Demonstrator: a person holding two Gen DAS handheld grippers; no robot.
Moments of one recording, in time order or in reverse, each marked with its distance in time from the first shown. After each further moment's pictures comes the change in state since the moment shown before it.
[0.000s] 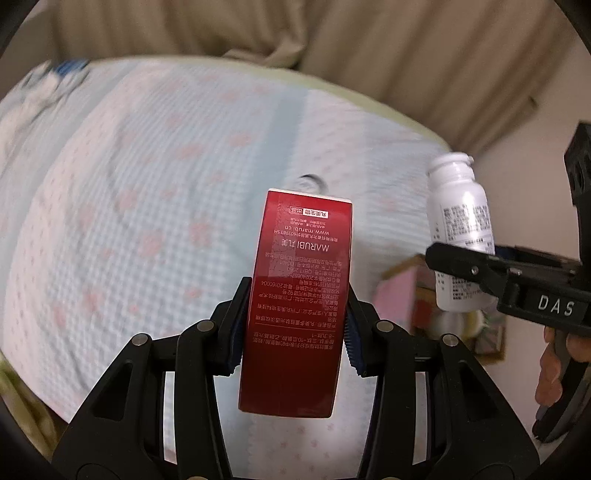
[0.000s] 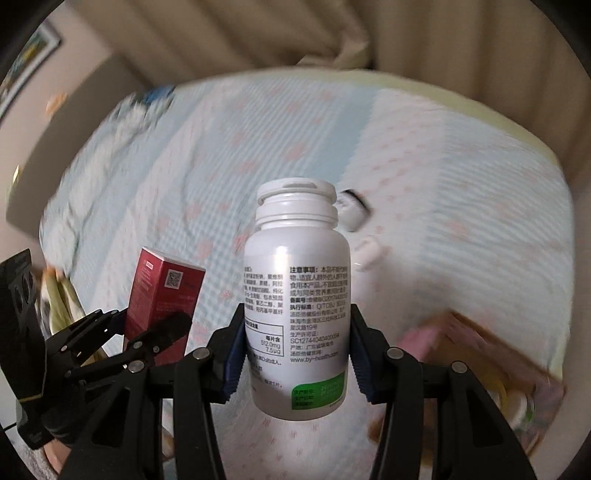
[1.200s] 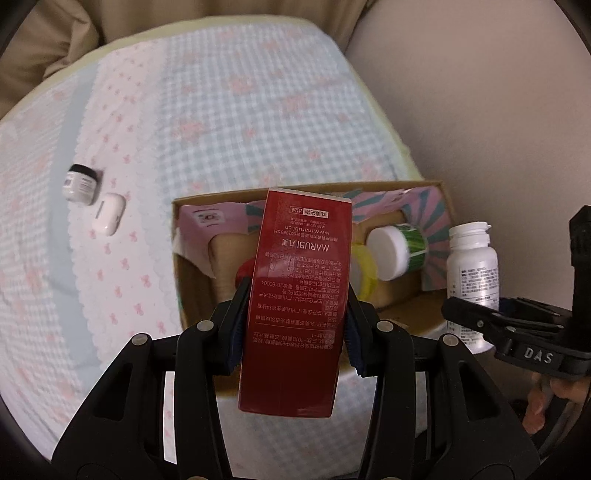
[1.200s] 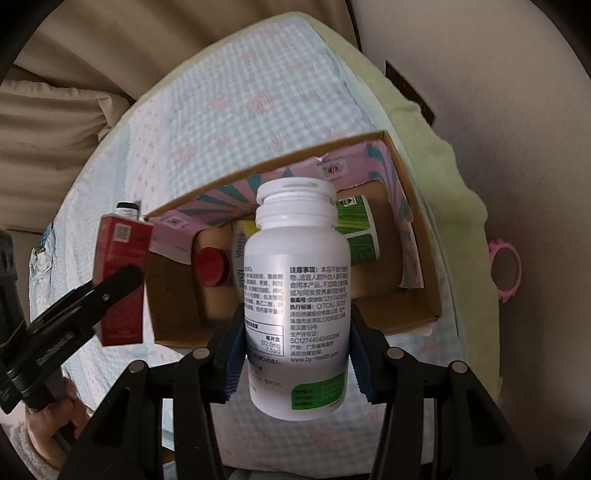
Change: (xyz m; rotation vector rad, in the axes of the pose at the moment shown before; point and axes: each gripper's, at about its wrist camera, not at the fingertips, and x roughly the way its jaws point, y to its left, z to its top) left arm 0.145 -0.256 -0.044 0.404 0.308 -0.144; right arm -0.077 -0.265 -0.201 0.691 0.031 -0.123
